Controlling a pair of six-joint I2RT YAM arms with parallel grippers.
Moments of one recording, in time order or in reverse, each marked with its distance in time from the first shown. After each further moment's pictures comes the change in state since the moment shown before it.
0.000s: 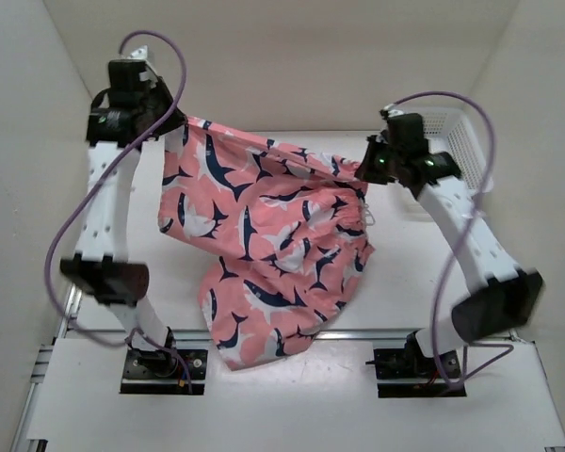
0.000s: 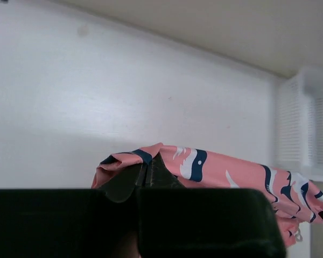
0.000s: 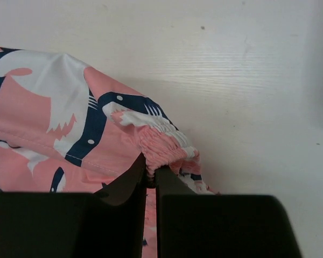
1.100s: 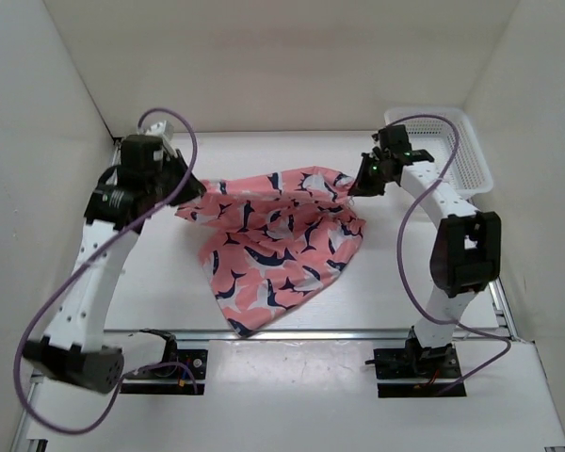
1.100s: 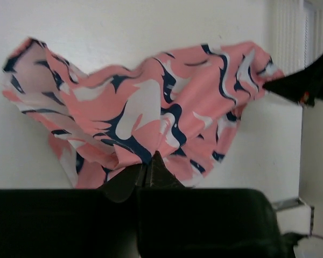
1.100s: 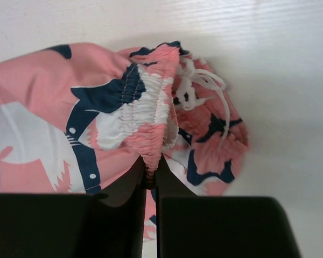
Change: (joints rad) left arm -0.120 -0.419 -0.642 0.071 0.023 -0.077; right arm -0.118 0.418 -0.019 0.120 -0.214 0.057
